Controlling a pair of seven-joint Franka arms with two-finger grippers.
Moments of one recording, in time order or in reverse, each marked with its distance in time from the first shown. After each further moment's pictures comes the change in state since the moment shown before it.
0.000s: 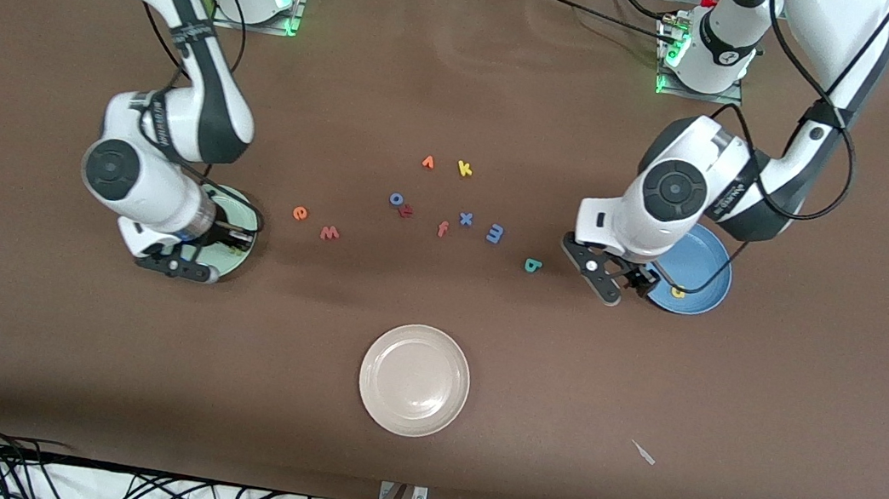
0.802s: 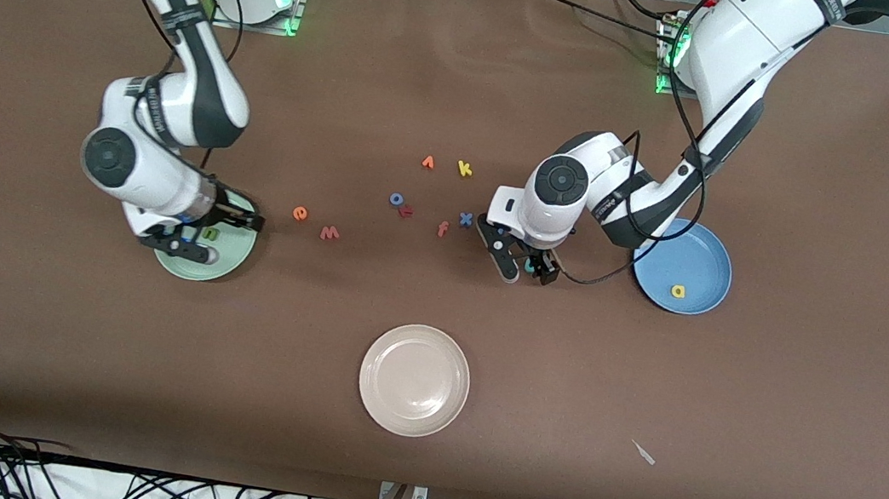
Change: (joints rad) left arm -0.147 0.230 0.001 0.031 0.128 0.243 -0.034; right arm -0.055 -0.031 0.158 -0.103 -0.014 0.061 0.231
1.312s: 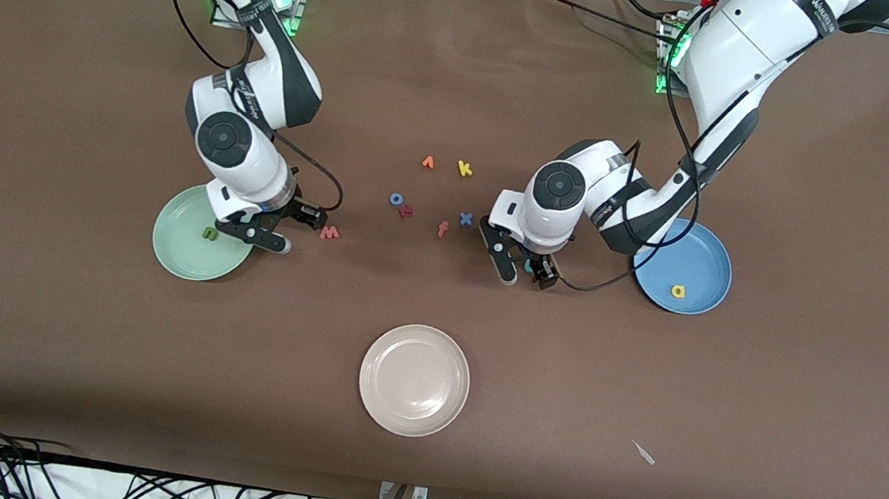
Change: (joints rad) left arm 0.002 0.034 0.009 0.000 0.066 0.021 0.034; right arm 0.094 0.032 0.045 -0.138 -0.170 0.228 0.245
